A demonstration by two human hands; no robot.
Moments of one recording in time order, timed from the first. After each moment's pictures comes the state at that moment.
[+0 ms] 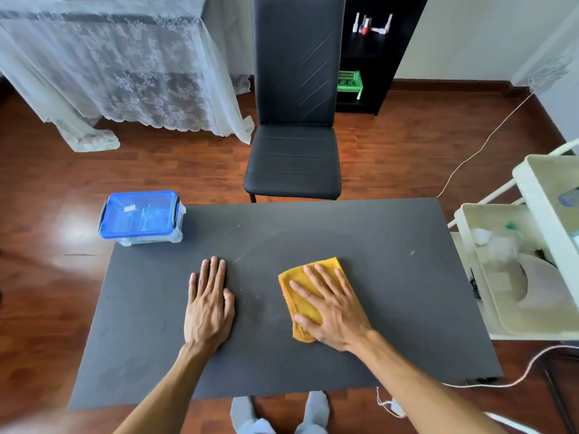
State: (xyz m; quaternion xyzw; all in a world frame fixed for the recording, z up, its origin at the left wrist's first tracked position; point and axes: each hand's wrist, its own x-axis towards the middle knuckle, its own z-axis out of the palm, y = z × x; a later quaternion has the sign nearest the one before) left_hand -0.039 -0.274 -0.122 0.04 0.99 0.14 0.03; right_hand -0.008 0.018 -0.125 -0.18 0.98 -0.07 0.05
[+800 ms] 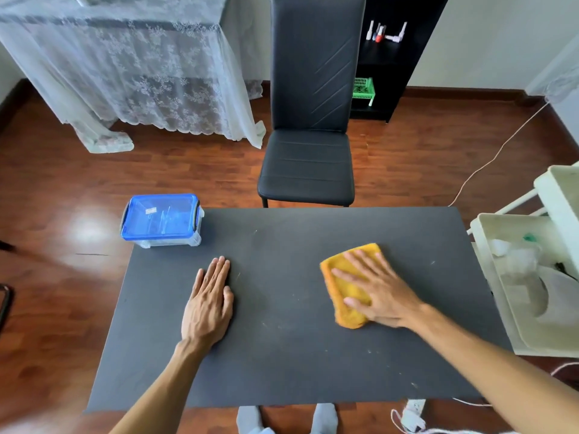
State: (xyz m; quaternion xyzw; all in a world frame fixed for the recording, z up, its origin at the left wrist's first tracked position) left_hand -0.055 -0.313 -0.111 0.07 0.98 0.19 0.01; right_hand -0.061 0.093 -0.110 -0.24 0.97 -0.01 0.11
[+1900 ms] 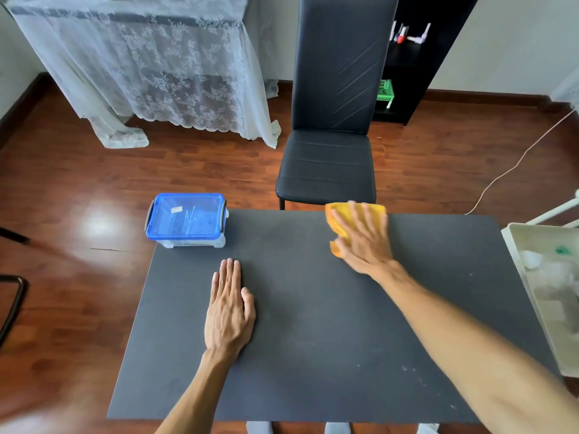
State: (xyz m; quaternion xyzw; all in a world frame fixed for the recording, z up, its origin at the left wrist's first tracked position) left_hand -0.058 -0.314 -0.119 -0.01 0.97 0.24 -0.02; right_hand -0.176 -0.014 -0.102 -0.05 1.00 -0.02 0.08
